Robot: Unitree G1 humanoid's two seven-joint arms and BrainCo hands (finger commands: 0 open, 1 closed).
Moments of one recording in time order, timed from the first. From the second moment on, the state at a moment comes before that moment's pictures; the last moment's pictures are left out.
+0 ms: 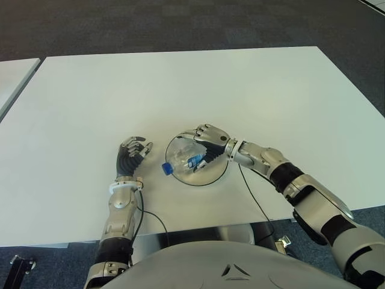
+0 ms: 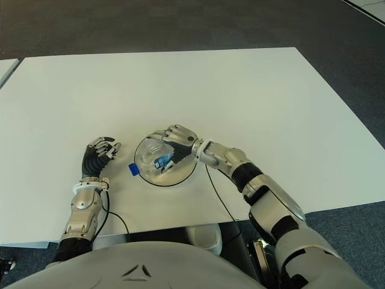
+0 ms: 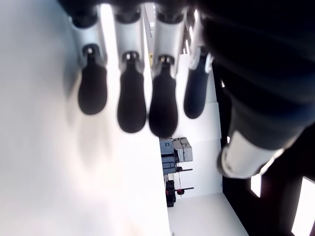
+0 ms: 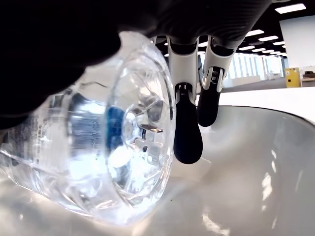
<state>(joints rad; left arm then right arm) 0.16 0.05 0.11 0.28 0.04 -0.31 0.12 -0.57 -0.38 0.72 0.69 -0.91 -0.63 -0.26</state>
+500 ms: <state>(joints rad) 0.17 0.06 0.11 0.27 0.04 -0.30 0.12 -0.44 -0.41 0.60 0.53 -0.83 -0.60 -0.22</state>
